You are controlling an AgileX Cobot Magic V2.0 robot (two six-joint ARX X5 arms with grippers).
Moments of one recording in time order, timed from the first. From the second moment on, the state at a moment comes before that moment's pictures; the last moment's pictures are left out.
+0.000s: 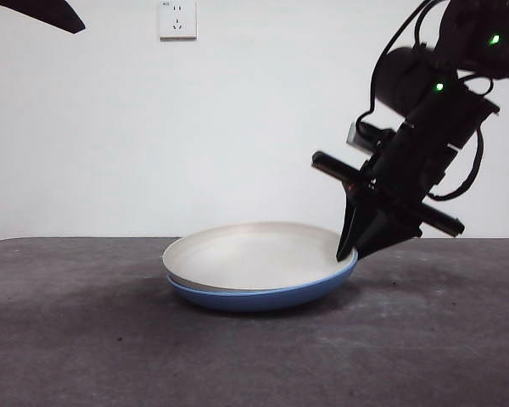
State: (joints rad) left arm -0.56 0.98 1.07 -0.90 0.48 -0.04; right arm 0.36 1.76 1.06 -0.22 -0.31 0.45
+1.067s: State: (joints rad) left arm -0.56 0.98 1.07 -0.90 0.48 -0.04; right arm 0.37 1.57 1.06 -0.35 -0.31 0.42
